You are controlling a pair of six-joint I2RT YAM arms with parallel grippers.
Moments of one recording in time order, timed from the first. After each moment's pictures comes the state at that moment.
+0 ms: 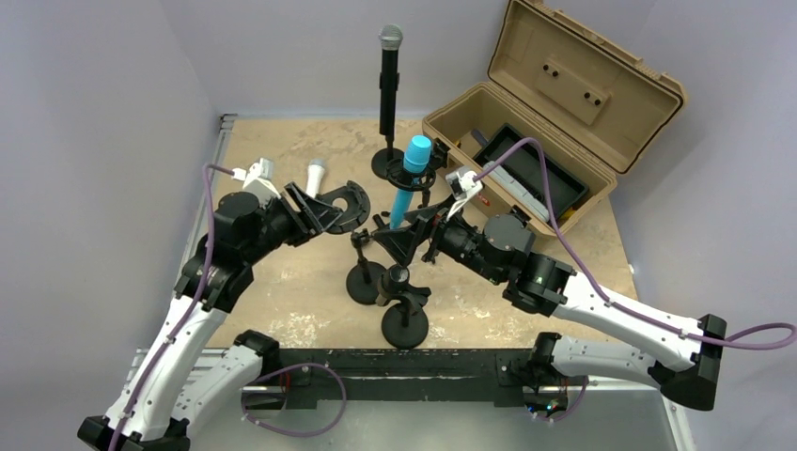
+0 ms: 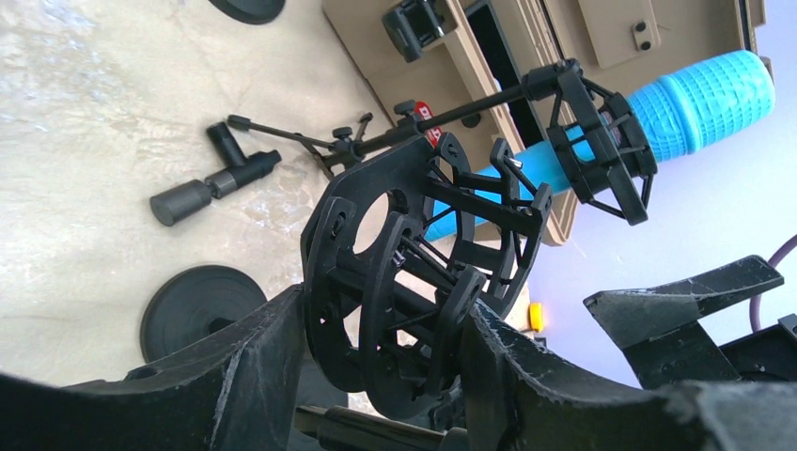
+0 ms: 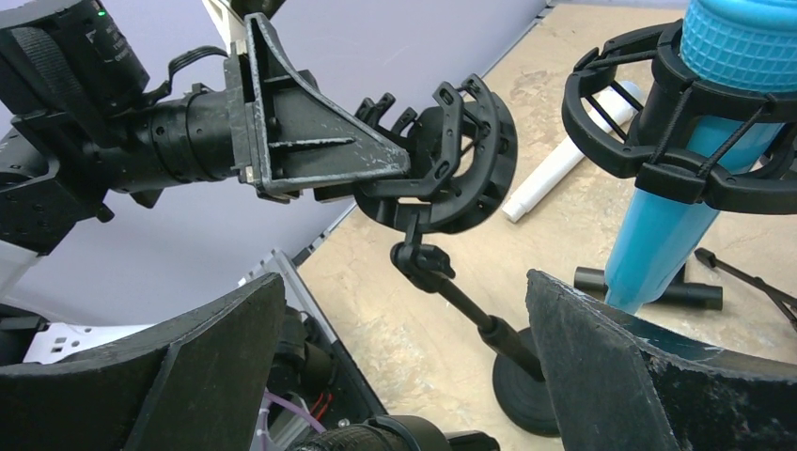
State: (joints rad) left arm -0.39 0.76 0.92 -0.50 0.17 -0.85; right arm 1.06 0.98 0.93 0.06 0.13 0.51
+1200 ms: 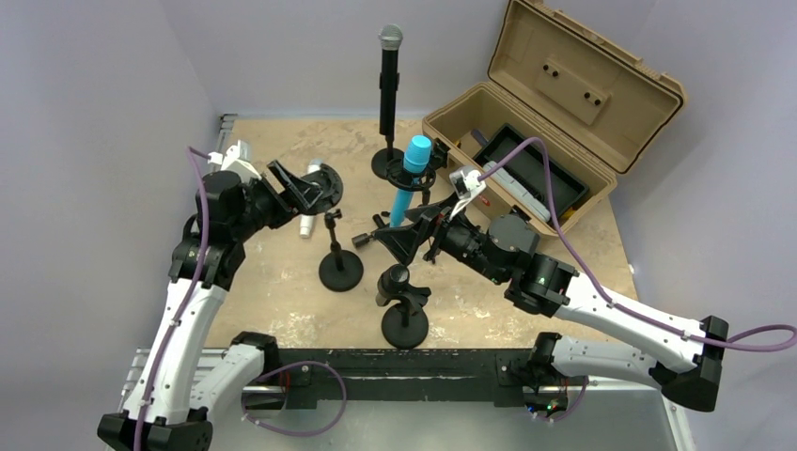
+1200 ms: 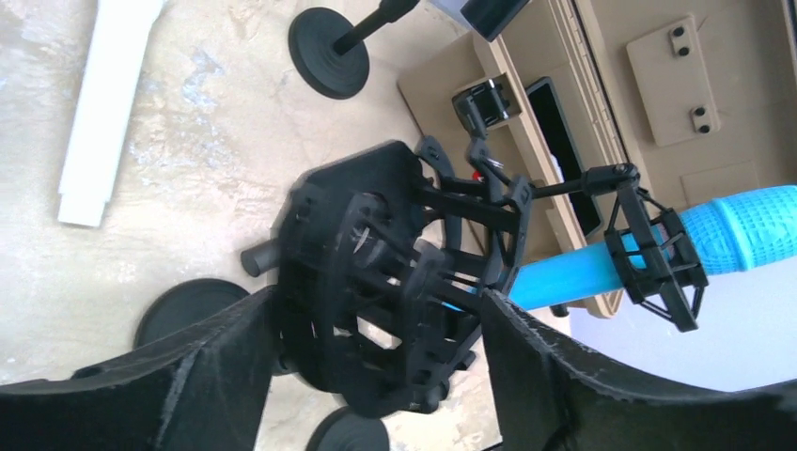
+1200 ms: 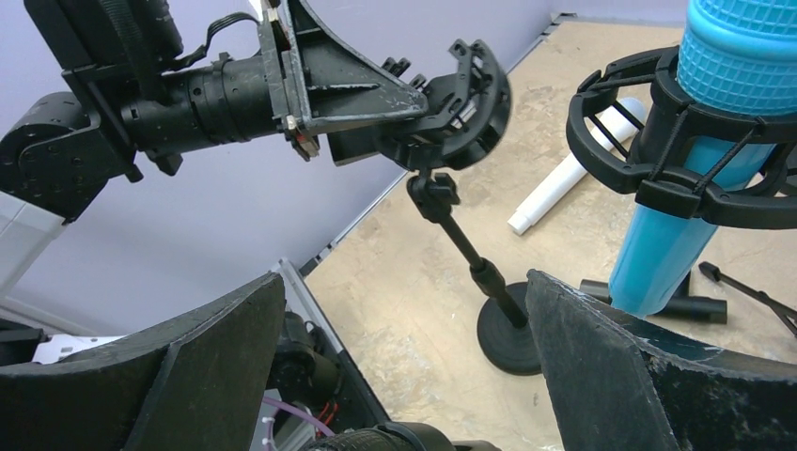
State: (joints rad) left arm -0.16 0.87 1.02 -0.54 0.23 -0.75; right arm 1.06 0.97 0.93 0.08 0.14 0.51
